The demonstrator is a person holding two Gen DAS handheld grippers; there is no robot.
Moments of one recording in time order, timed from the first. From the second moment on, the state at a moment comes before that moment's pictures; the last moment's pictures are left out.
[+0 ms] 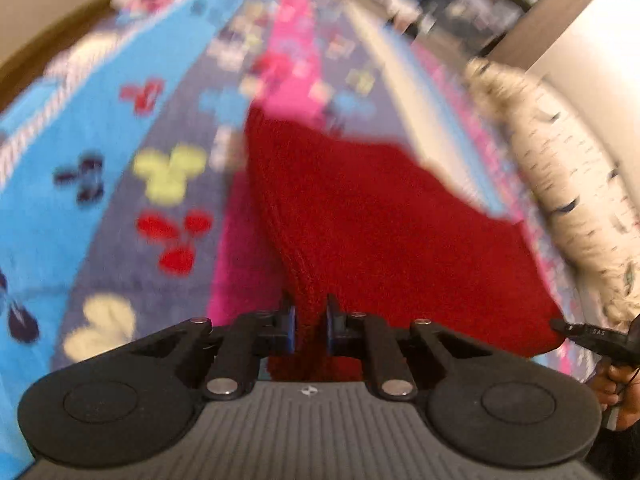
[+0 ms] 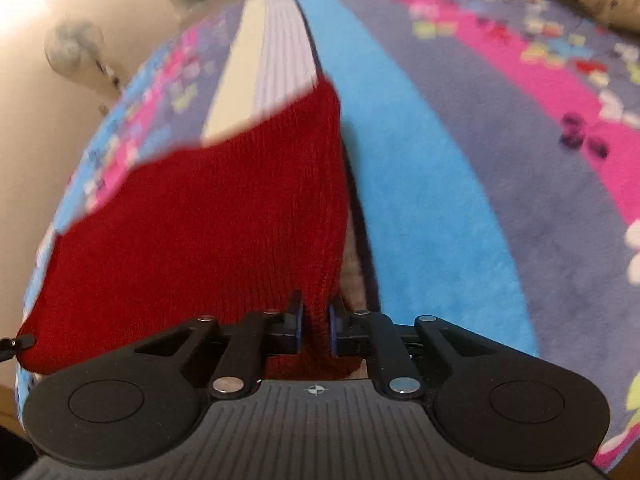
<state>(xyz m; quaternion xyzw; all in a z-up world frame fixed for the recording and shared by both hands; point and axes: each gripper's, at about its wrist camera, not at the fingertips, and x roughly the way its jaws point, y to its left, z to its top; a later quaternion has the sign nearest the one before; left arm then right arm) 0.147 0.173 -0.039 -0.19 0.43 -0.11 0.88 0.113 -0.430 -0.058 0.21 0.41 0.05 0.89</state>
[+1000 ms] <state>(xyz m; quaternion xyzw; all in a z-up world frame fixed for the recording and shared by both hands) 0.113 0.049 -0.039 0.14 0.35 -0.12 0.92 0.109 -0.381 -0.072 0.04 0.41 0.04 0.91</state>
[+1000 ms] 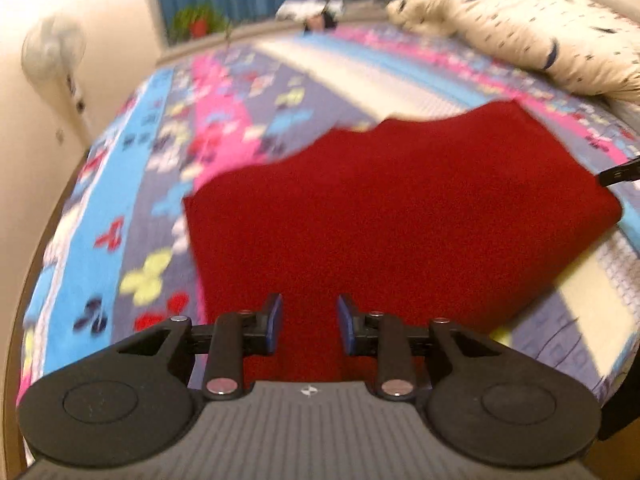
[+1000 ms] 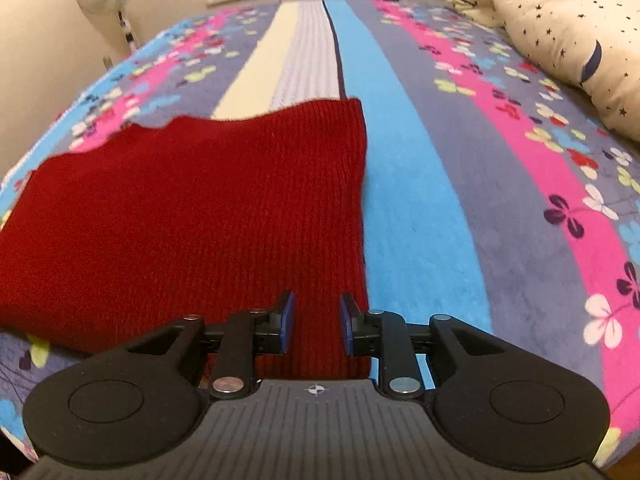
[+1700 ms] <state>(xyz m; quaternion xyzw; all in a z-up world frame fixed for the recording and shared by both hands) 0.128 0.040 -0.074 0.14 0.44 -0.11 0.88 0.113 -0.374 -0.087 0.02 0.44 0.02 0.90</state>
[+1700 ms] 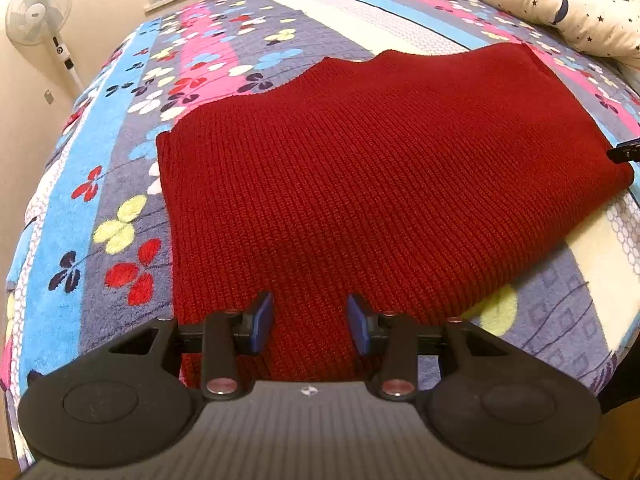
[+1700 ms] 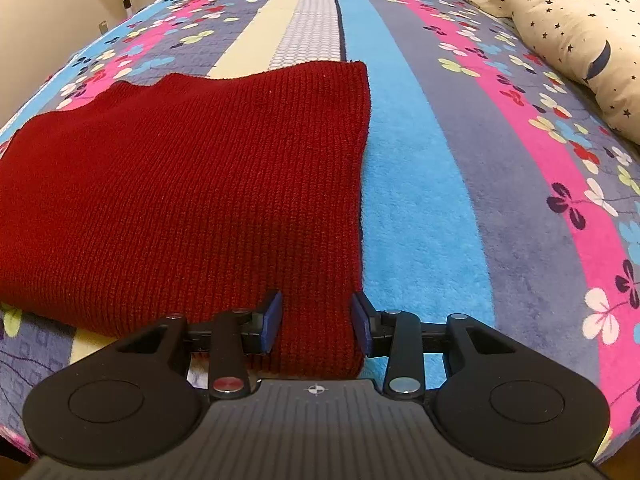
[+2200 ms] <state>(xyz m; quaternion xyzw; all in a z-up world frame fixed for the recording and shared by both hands) 0.139 0.086 -0.065 0.06 0.48 -0.07 0.87 0.108 -0.376 -0.075 0.04 0.40 -0.05 0.91</state>
